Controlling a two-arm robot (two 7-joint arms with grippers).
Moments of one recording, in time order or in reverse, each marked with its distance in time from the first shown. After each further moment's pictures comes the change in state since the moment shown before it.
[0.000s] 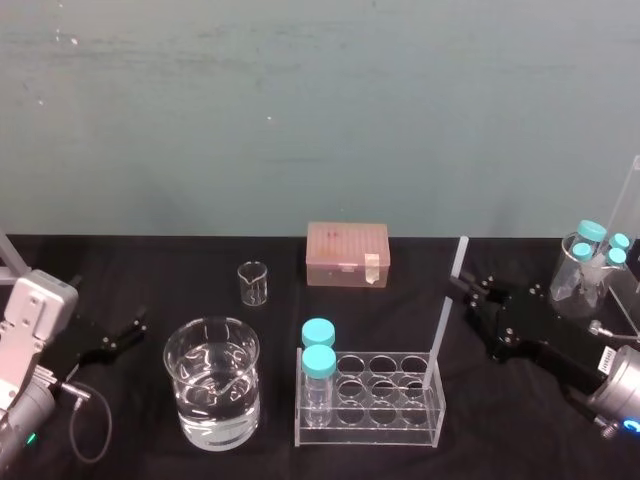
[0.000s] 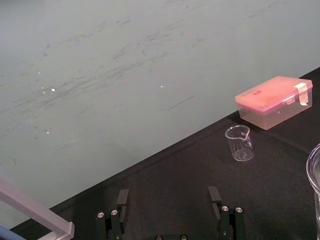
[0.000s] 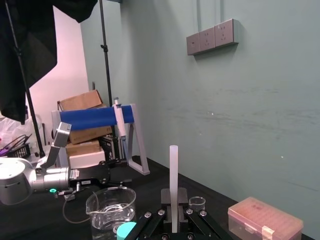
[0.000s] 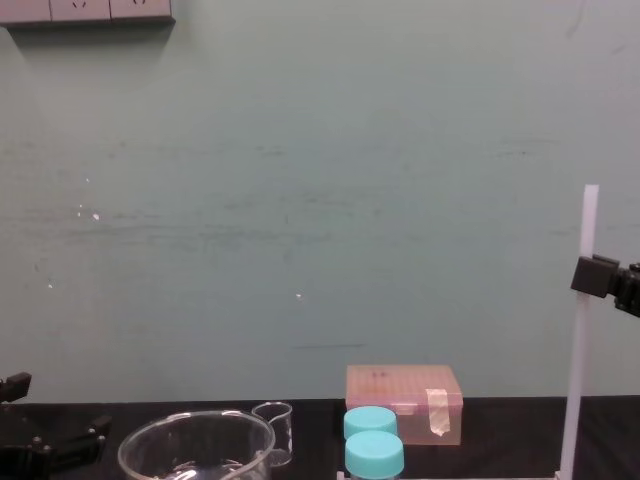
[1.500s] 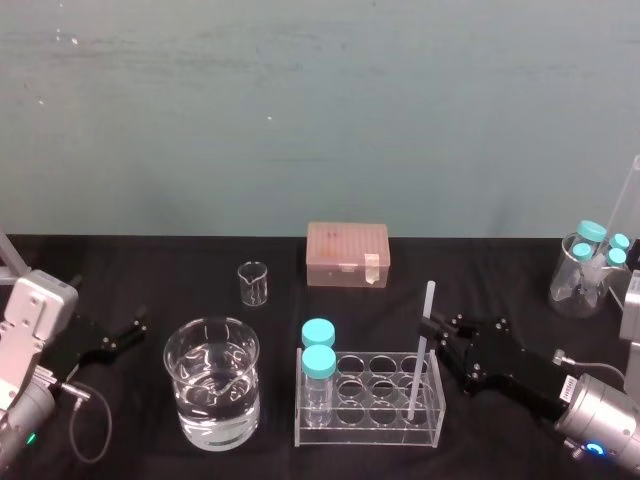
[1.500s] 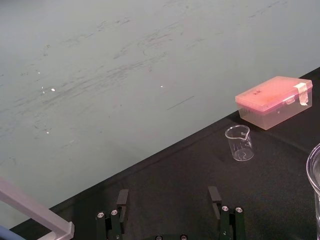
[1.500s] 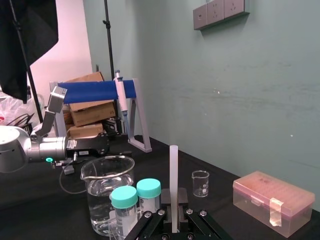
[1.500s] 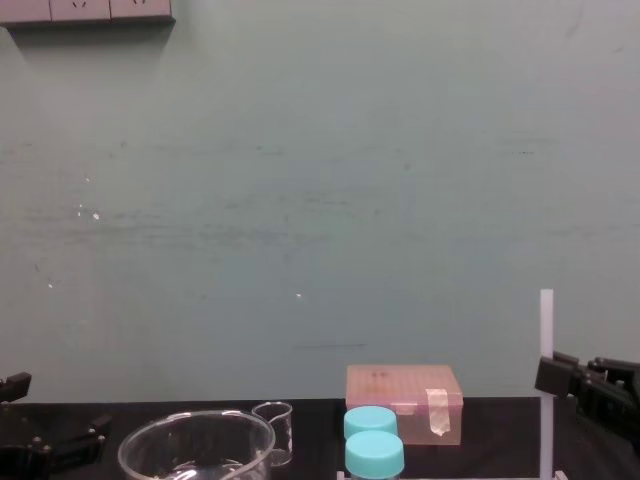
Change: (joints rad) left arm 0.000 0.000 0.000 0.000 0.000 0.000 0.000; right arm 0.074 -0.072 -0.080 0.200 -0.076 -0.079 0.065
